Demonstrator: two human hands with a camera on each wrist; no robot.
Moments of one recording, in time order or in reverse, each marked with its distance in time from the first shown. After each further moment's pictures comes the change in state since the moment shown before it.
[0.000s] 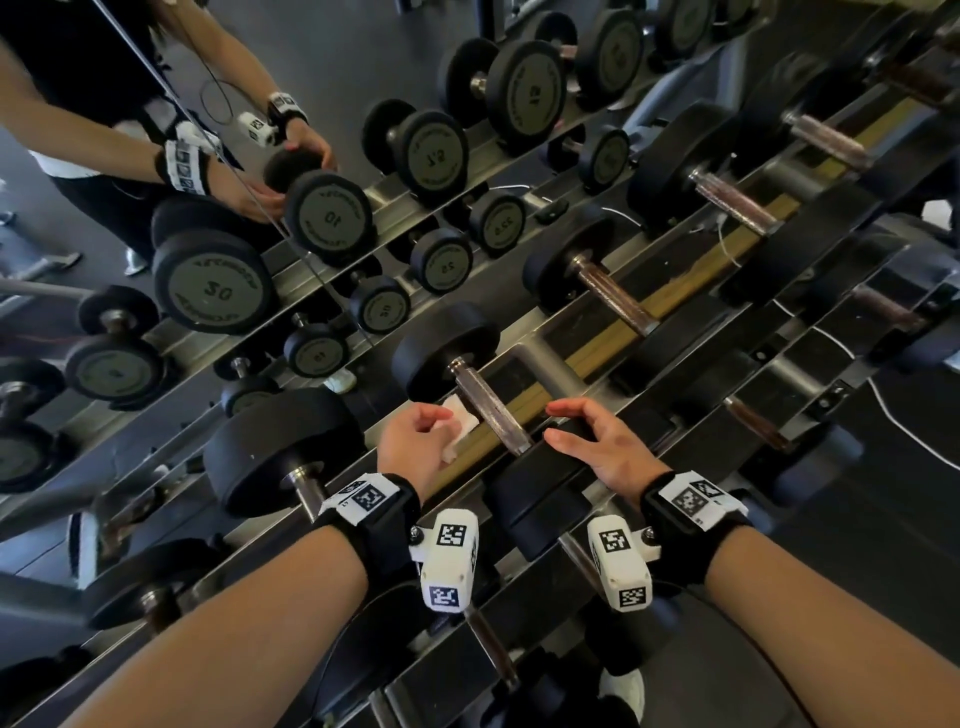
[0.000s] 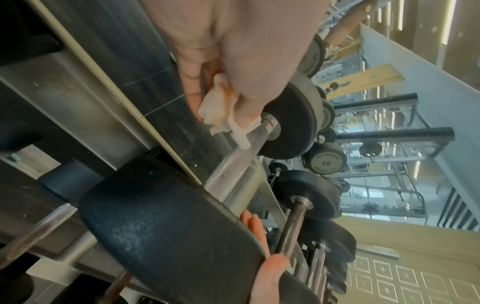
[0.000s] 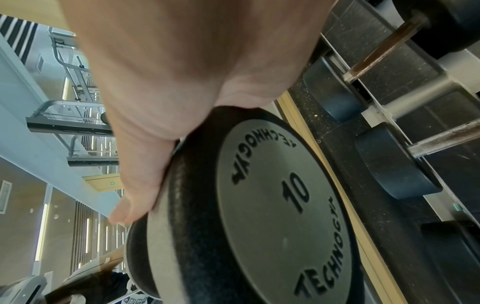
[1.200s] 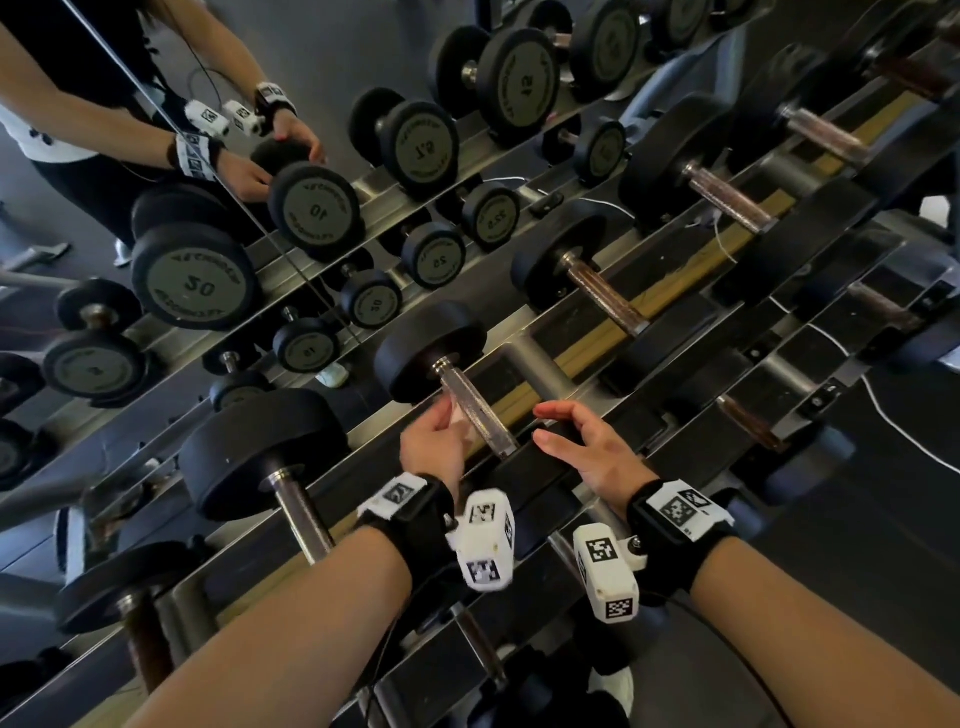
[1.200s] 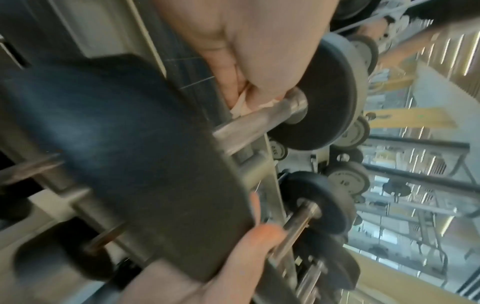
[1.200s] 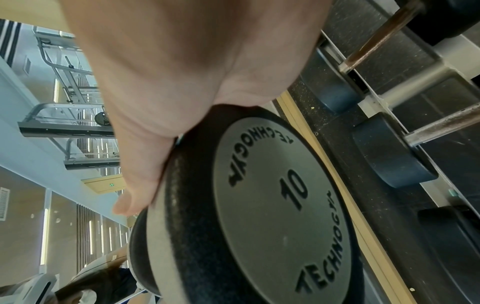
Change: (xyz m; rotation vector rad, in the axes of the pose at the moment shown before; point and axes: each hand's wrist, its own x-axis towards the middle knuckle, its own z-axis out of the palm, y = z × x) left_hand 0.012 -0.013 0.056 -0.269 0.082 -0.109; right_hand -0.002 -0.001 -0.002 -0.027 -0.006 0.037
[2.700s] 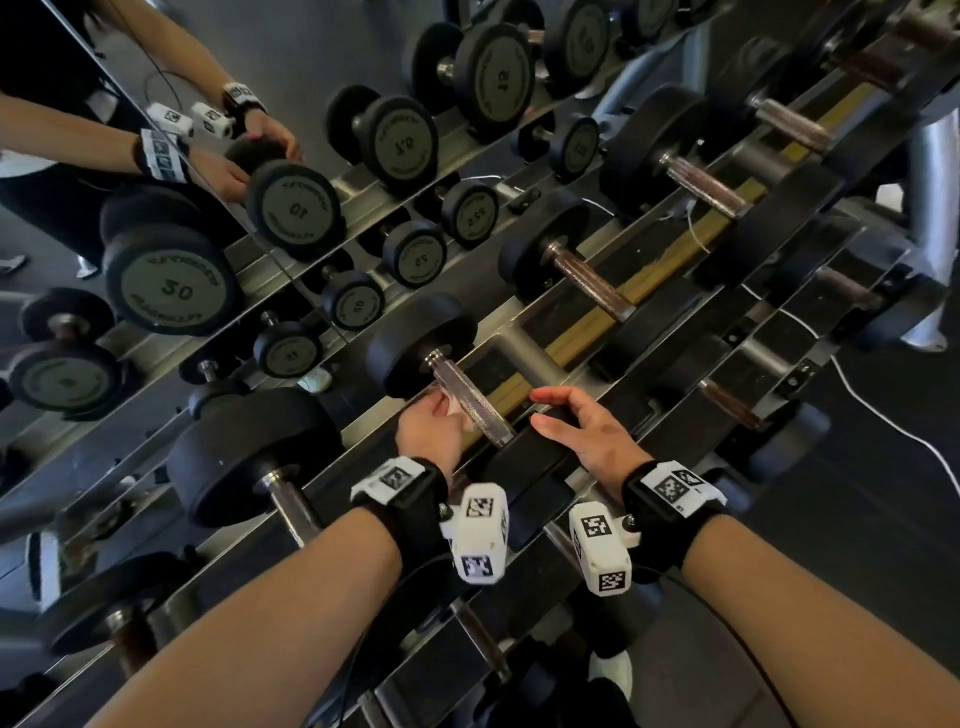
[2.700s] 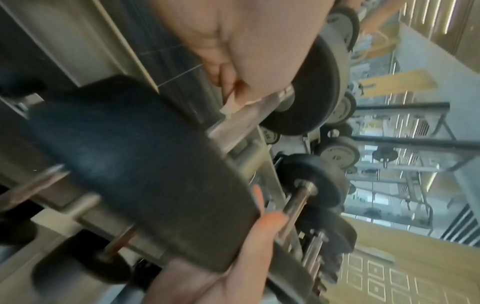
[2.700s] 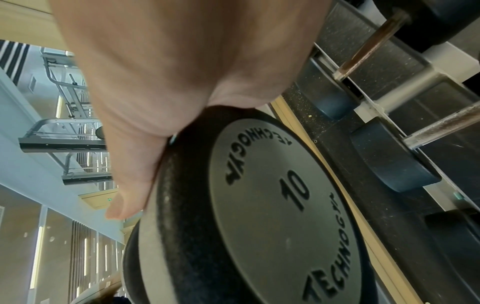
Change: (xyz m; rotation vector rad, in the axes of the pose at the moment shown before) left_hand 0.000 0.015 -0.006 0.236 -0.066 0.040; right_hand -0.006 -0.007 0.009 0.120 0.096 0.011
